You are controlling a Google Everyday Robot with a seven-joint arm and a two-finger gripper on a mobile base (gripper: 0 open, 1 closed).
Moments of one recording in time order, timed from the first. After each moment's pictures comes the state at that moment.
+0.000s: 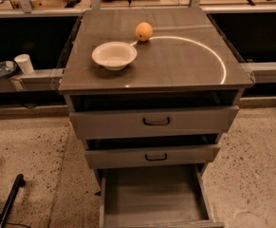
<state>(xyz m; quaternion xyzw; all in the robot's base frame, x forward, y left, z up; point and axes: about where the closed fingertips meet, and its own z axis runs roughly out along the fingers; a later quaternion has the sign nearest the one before) 0.339 -0.214 0.119 -0.59 0.70 0.16 0.36</state>
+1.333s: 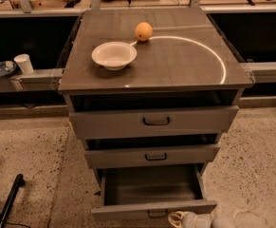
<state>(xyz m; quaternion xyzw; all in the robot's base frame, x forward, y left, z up) 0.435 -0.187 0.111 -0.56 0.69 0.15 0.44</state>
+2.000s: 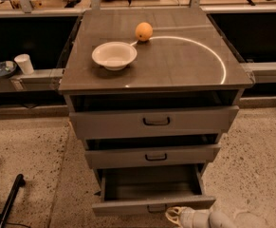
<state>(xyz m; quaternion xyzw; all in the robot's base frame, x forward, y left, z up) 0.460 -0.173 0.106 -0.57 0.67 0.17 0.45</state>
